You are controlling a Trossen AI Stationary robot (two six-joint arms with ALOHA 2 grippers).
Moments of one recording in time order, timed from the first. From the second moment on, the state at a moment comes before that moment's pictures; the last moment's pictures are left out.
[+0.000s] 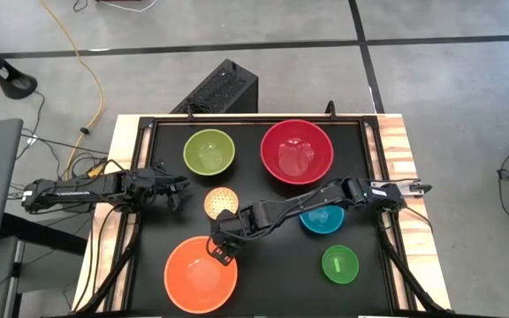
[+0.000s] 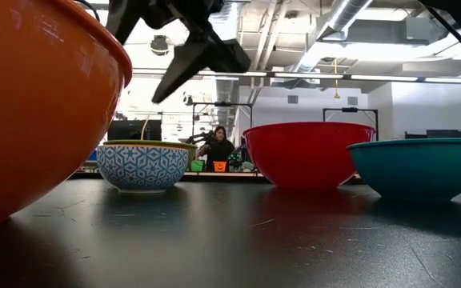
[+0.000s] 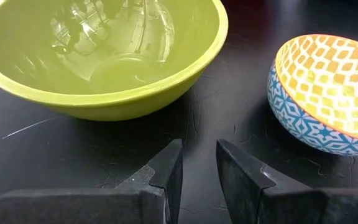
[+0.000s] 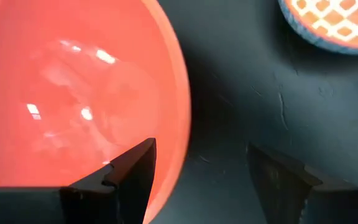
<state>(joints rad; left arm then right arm) 0.11 0.25 0.13 -0.39 -0.29 -0.24 0.28 2.33 2.26 -0.97 0.00 0.95</state>
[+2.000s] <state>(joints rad) 0.11 0.25 0.13 -0.39 -0.29 -0.24 -0.56 1.54 1.67 -1.11 0.01 0.38</state>
